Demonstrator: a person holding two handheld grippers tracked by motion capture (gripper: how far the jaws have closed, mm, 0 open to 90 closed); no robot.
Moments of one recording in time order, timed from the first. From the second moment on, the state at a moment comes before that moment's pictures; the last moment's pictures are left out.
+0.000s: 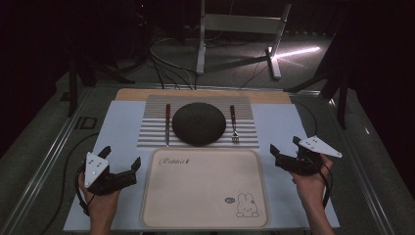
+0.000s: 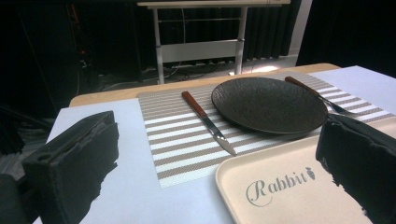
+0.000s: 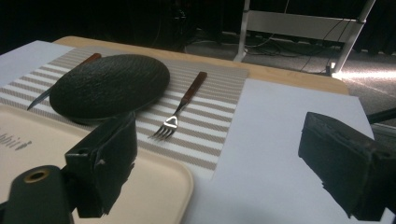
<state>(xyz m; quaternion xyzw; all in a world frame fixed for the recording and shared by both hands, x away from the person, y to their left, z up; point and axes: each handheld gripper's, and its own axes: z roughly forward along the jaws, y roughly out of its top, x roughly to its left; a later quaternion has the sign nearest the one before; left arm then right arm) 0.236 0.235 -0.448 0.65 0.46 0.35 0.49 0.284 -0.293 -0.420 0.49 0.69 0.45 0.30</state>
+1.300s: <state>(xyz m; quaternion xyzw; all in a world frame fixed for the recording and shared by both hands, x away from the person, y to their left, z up) 0.236 0.236 -0.448 0.65 0.46 0.35 0.49 0.358 -0.260 -0.388 0.50 0.69 0.45 0.27</state>
